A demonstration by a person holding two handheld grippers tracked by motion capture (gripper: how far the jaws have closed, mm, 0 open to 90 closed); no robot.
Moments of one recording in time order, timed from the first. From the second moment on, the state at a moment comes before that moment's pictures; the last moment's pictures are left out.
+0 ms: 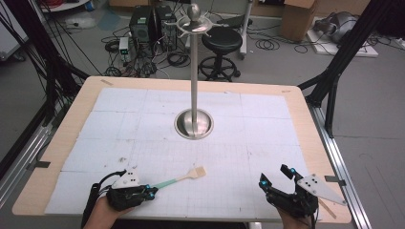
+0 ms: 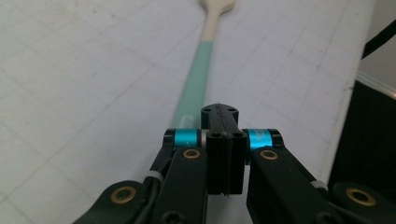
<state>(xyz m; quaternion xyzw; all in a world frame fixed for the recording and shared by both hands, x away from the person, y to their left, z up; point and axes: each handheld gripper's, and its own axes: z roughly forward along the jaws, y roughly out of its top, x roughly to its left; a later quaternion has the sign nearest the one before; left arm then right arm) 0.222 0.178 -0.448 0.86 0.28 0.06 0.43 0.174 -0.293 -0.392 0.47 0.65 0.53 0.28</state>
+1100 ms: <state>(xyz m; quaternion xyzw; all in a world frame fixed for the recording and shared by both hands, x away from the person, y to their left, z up) 0.289 0.209 -0.439 0.78 0.43 0.21 0.41 0.175 -0.296 -0.392 0.48 0.65 0.53 0.26</state>
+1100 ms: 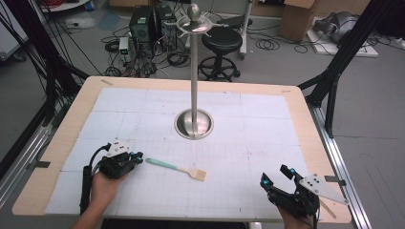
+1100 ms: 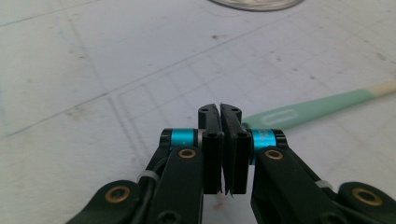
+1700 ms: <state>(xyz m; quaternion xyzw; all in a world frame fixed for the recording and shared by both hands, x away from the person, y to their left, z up) 0.294 0.174 -0.450 0.80 0.40 0.16 0.42 0.176 -0.295 -0.393 0.48 0.65 0.53 0.26</state>
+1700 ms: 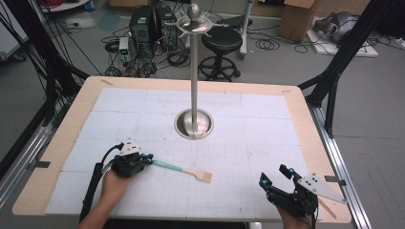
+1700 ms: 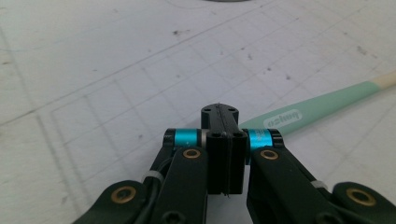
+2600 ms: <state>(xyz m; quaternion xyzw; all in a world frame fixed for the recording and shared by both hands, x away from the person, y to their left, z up) 0.273 0.109 -0.438 0.80 0.34 0.12 0.47 0.174 -0.299 -0.393 0.48 0.64 0.53 0.26</state>
